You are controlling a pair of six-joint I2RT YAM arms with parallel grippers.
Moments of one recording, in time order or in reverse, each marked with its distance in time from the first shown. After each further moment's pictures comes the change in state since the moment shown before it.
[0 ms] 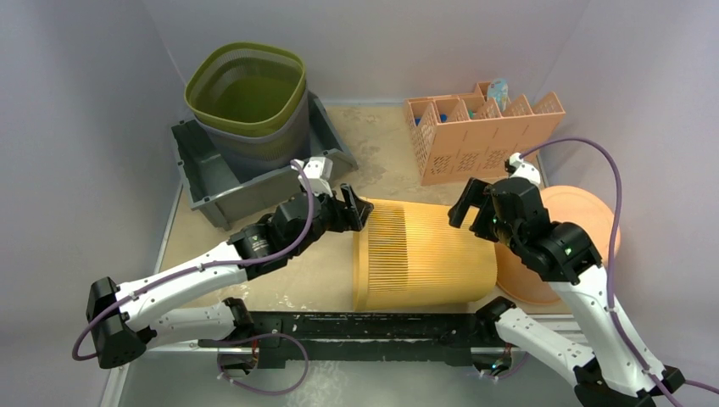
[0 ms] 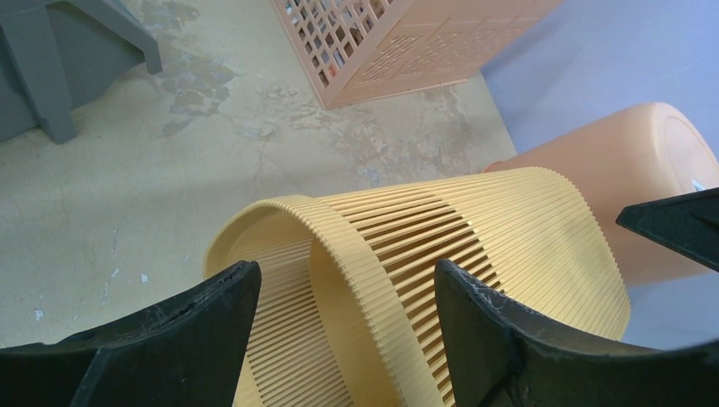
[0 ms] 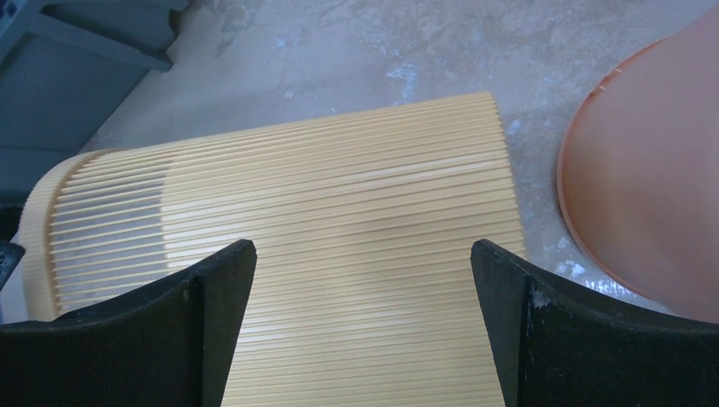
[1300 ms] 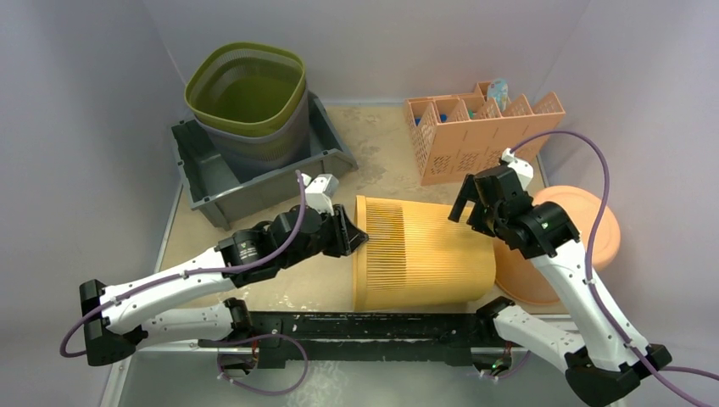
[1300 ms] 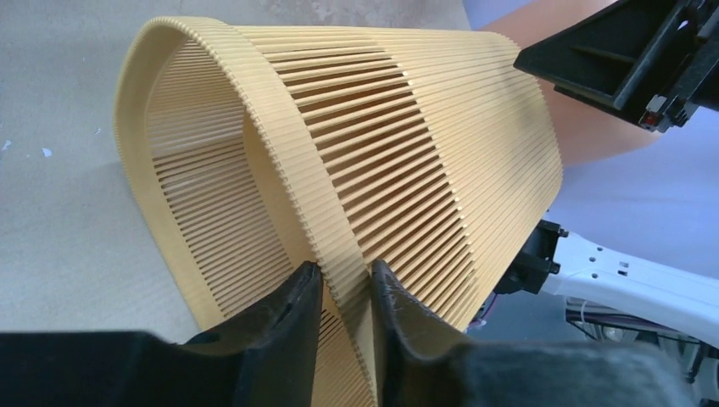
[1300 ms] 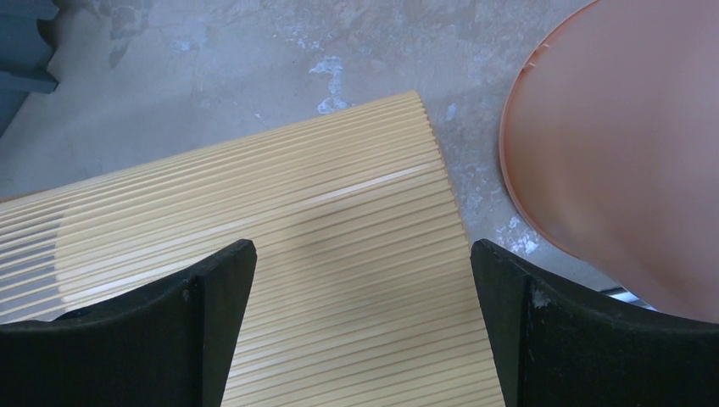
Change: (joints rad) left arm -0.105 -0.062 0.057 -0.281 0.143 -0.164; right arm -0.053 0.119 0.002 -0.069 0.086 0.030
